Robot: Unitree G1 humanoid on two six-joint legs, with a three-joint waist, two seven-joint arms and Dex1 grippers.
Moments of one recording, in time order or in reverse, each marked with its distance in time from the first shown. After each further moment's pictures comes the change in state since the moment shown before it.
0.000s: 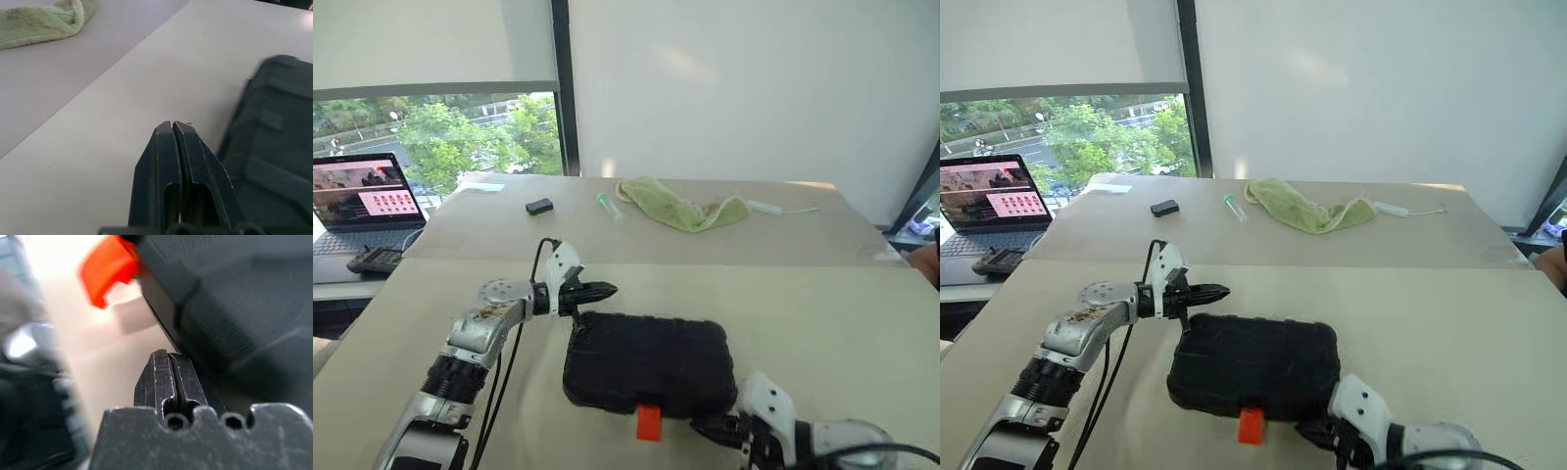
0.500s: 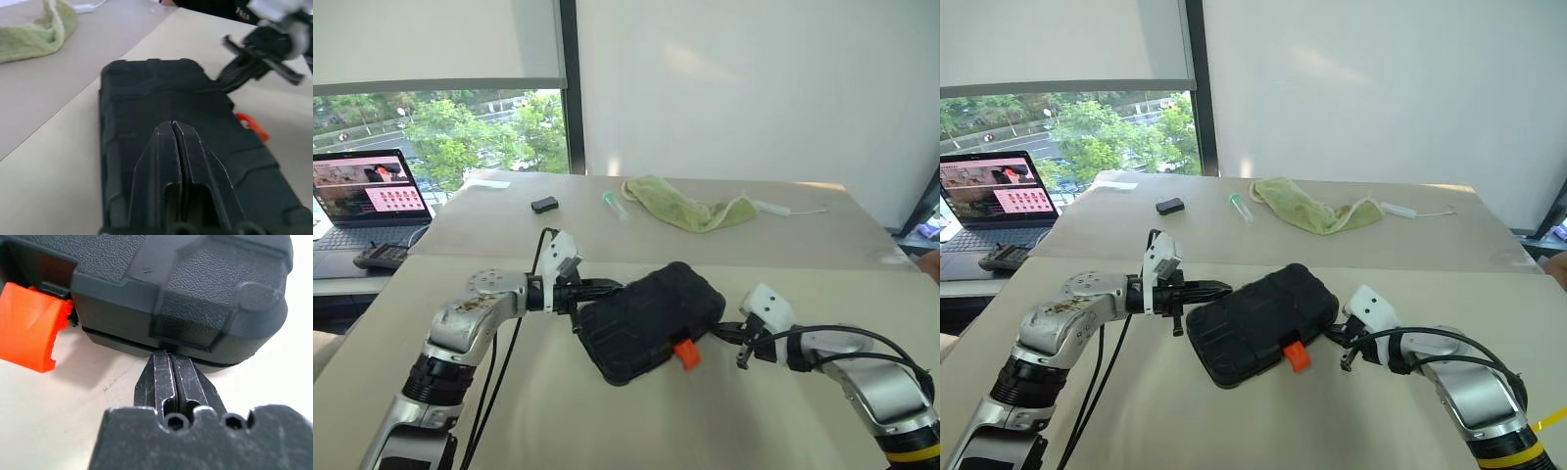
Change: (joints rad) left arm -0.009 0.054 0.044 -0.195 -0.163 0.243 -0.094; right arm -0.424 -0.054 -0.010 0.366 -0.024 0.016 0.050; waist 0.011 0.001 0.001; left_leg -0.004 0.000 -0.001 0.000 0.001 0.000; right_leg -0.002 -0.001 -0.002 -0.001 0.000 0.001
